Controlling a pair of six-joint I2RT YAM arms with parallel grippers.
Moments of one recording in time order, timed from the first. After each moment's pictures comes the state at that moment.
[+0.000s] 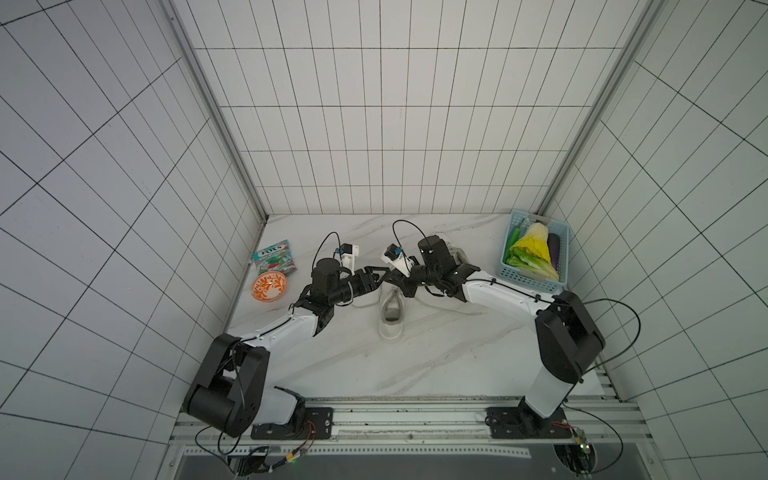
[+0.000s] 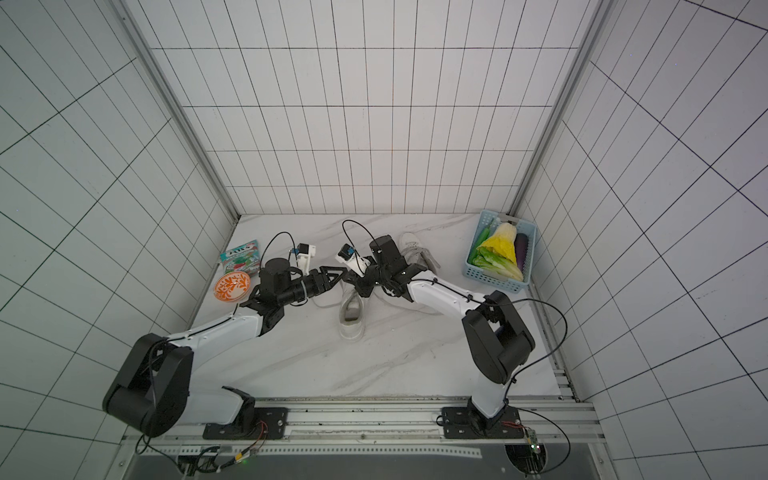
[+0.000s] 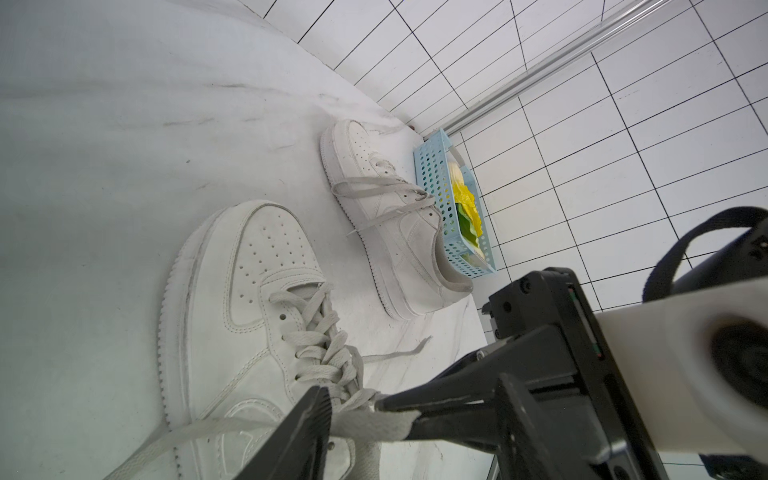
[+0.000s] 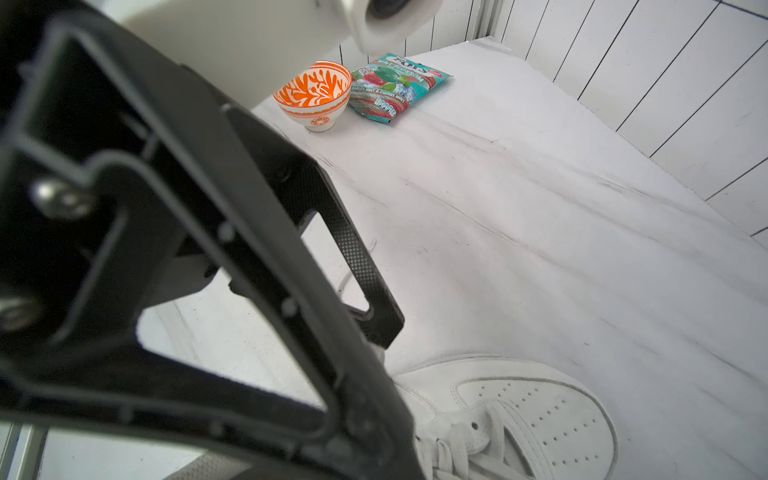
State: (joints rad) left arm -0.36 1.39 0.65 0.41 0.56 -0.83; right arm 0.78 1.74 1.22 -0.07 -0.49 -0.29
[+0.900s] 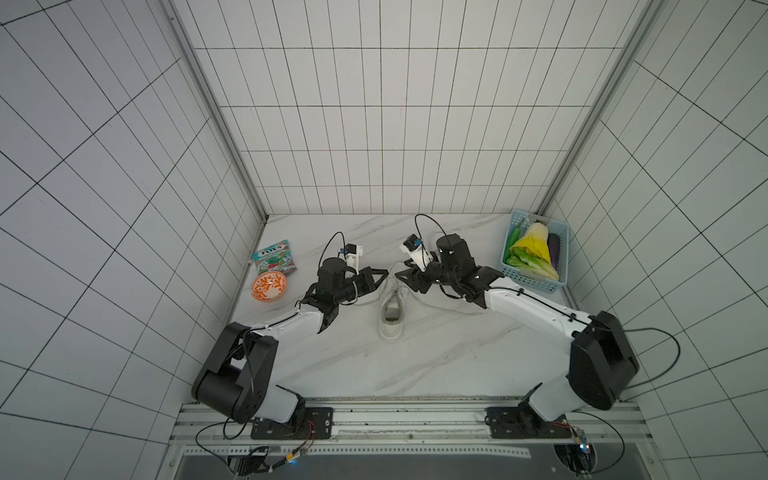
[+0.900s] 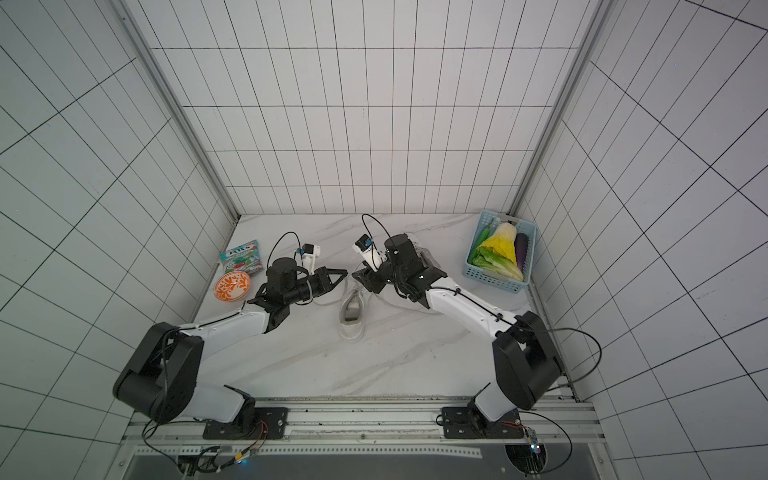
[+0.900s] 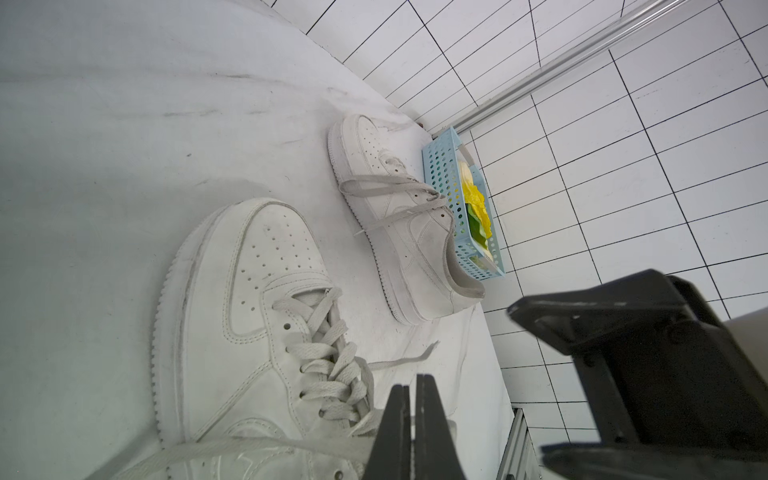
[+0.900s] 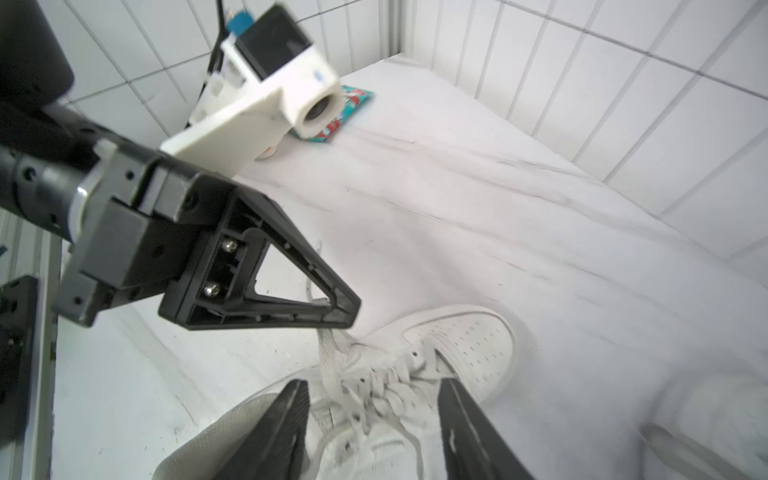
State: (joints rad) left arm -0.38 1.45 0.67 0.45 0.54 -0.84; right arm 0.72 1.45 1.10 -0.14 -0.29 -0.08
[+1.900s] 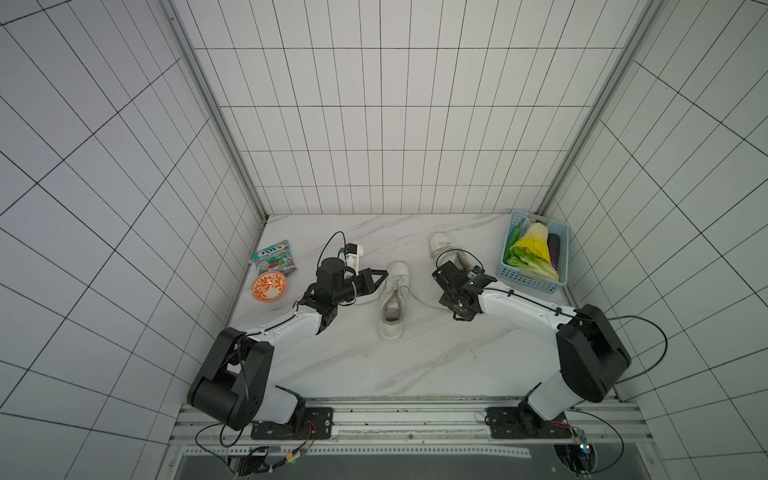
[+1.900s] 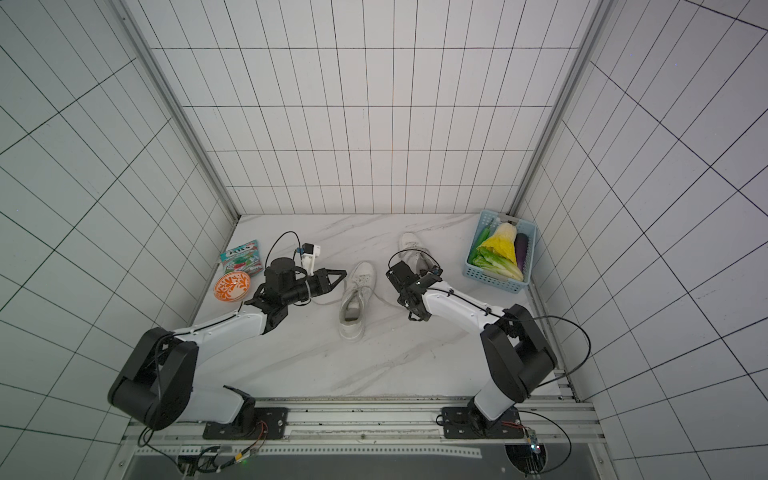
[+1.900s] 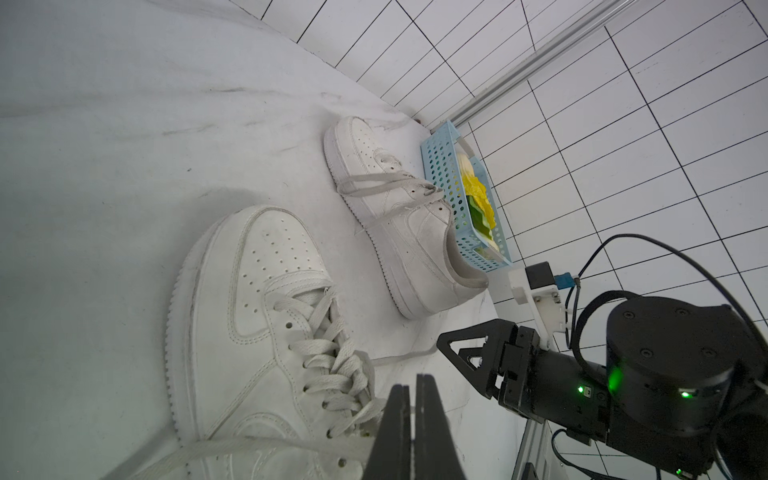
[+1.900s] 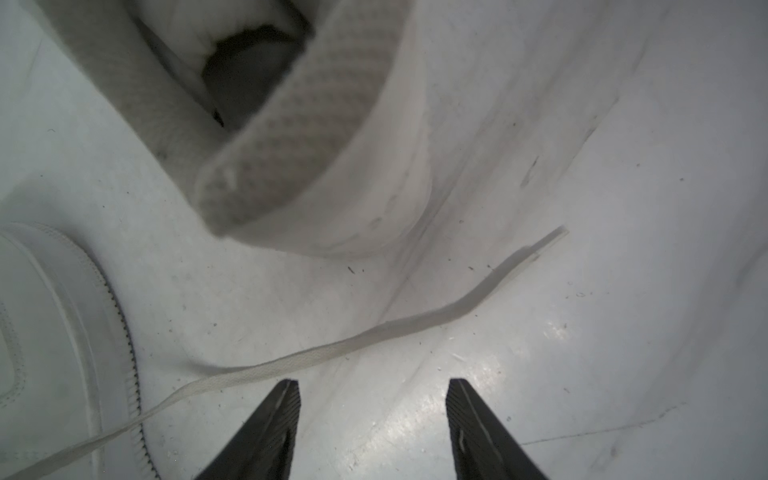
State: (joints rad) left arm -0.38 1.42 0.67 0.41 0.54 -0.76; right arm 0.75 1.62 1.06 -0.71 0.38 1.22
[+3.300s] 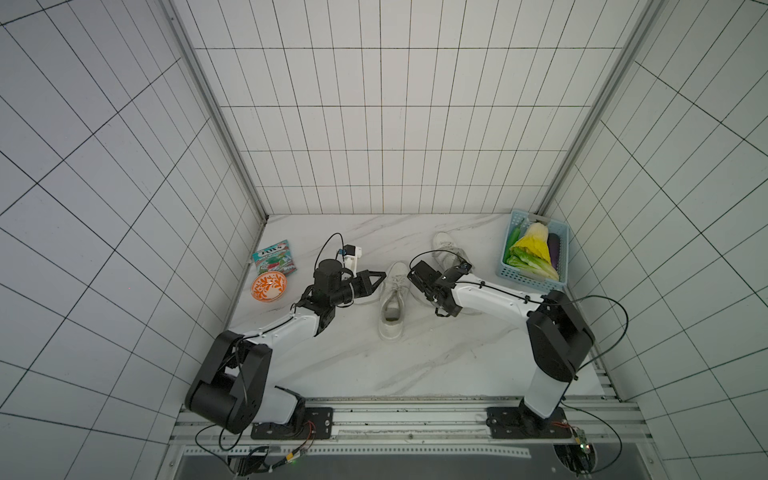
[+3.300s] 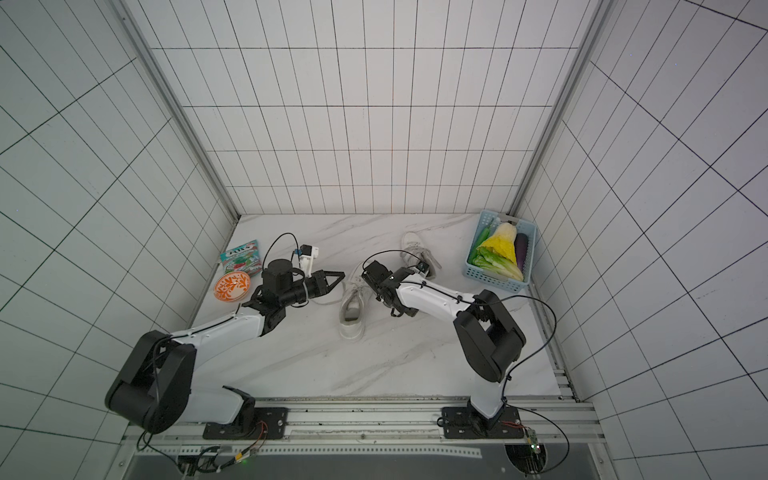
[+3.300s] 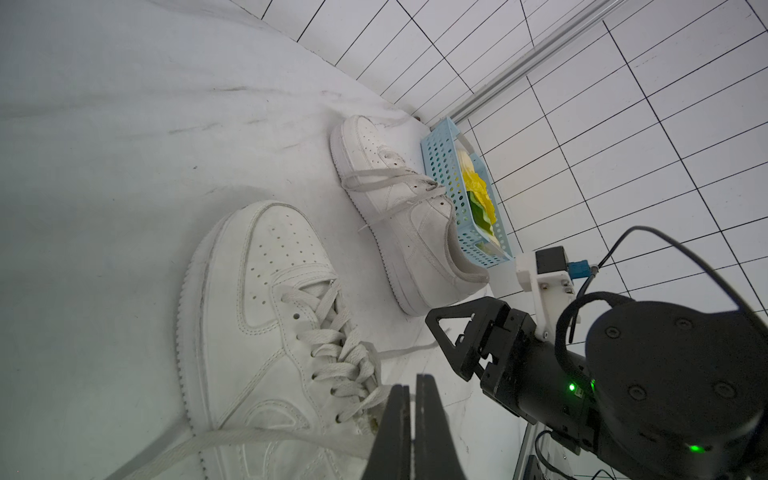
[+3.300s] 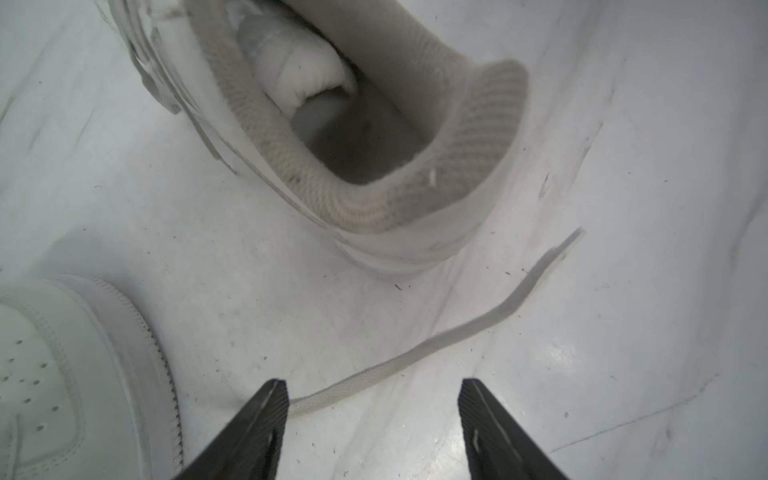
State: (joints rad) left arm -0.36 1.39 0.64 0.41 0.56 -0.74; right arm 0.87 1.79 1.27 -0.85 0.60 1.36
